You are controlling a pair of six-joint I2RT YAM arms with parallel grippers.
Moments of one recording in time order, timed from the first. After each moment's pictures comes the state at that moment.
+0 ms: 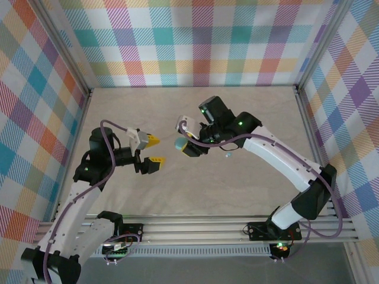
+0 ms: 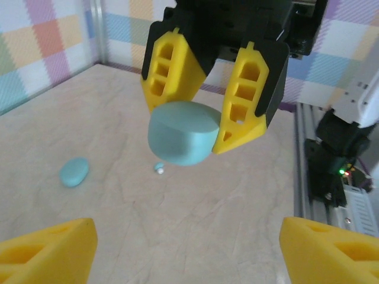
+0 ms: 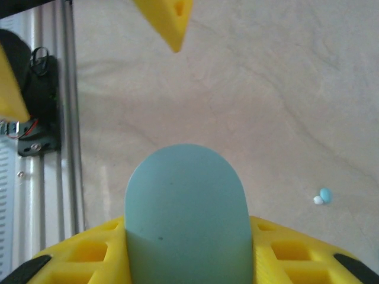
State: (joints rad) left arm -0.20 0.86 0.80 -0.37 1.01 0.32; right arm 0.81 1.53 1.58 -0.92 -0.42 -0.41
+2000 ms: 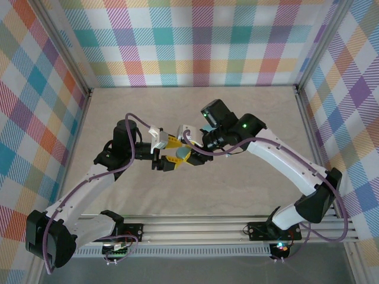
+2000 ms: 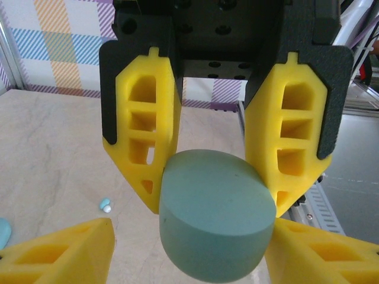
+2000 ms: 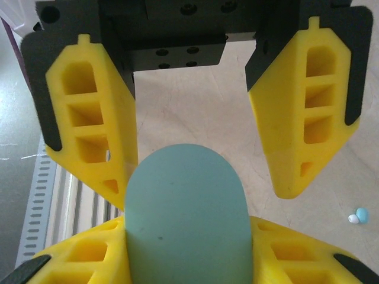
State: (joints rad) left arm -0.43 1.07 0.82 -0.13 1.05 0.29; right arm 0.83 1.49 1.58 -1.01 -0.52 -0.53
